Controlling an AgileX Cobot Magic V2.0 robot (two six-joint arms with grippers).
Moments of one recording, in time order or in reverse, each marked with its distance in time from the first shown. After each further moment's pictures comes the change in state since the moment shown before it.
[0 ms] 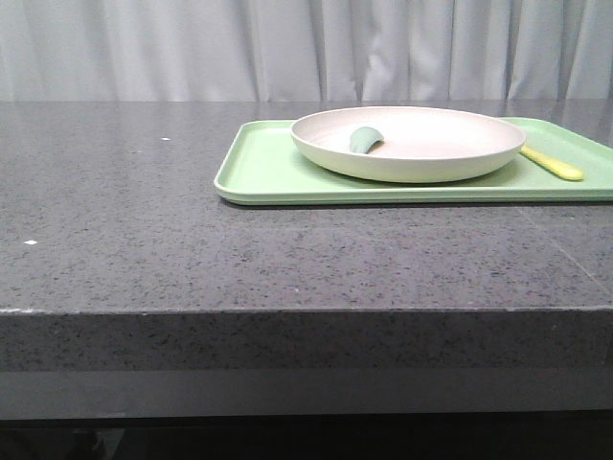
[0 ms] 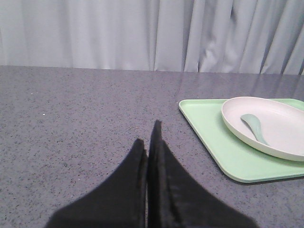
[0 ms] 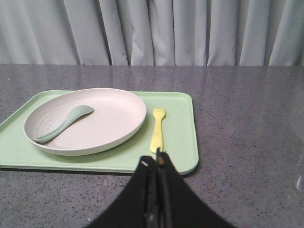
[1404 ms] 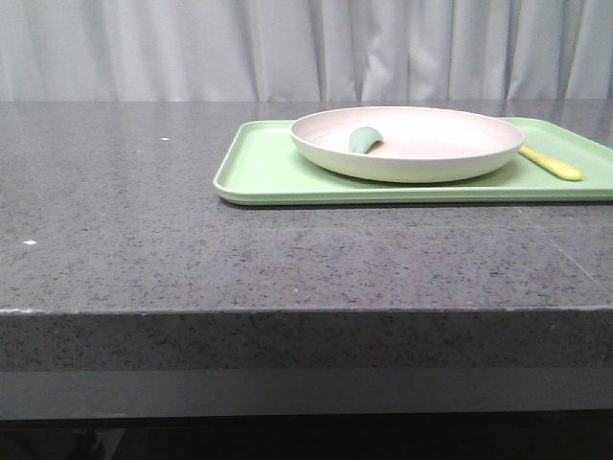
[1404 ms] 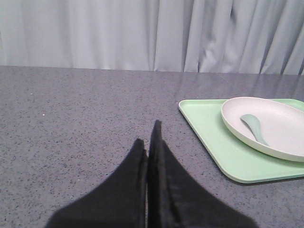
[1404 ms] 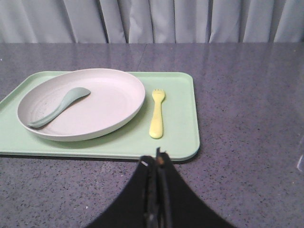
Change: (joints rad) left arm 0.000 0.000 -0.005 0.000 0.000 0.000; right arm 0.000 0.084 -0.013 0.000 0.008 0.002
